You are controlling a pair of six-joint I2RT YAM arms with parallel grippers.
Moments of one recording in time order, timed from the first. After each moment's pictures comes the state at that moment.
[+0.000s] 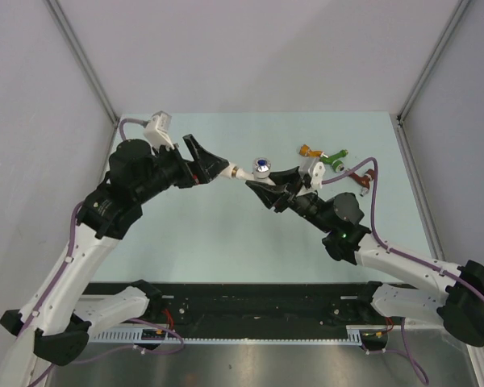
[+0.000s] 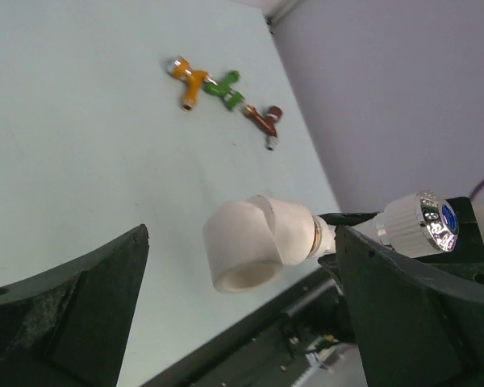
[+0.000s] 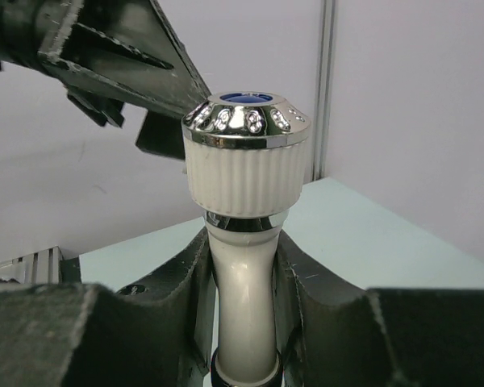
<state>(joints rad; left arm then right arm) -0.56 0.99 1.34 -0.60 0.07 -0.64 0.87 1.09 0.68 0.79 -0.16 0.15</state>
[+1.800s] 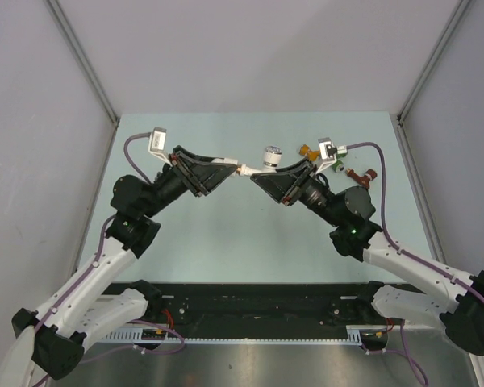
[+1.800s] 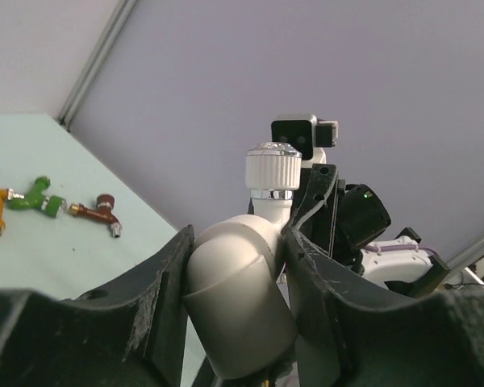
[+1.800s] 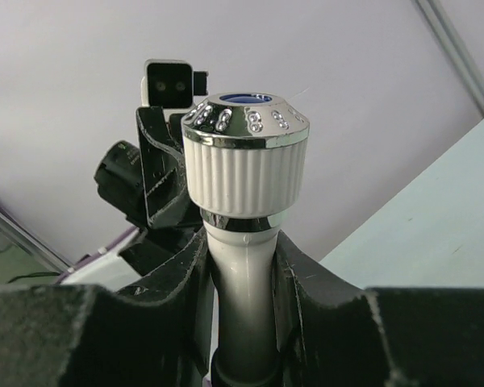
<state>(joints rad) -0.53 0.88 0.84 0.39 0.47 -0.90 0.80 1.04 0.73 0.75 -0.22 0.85</state>
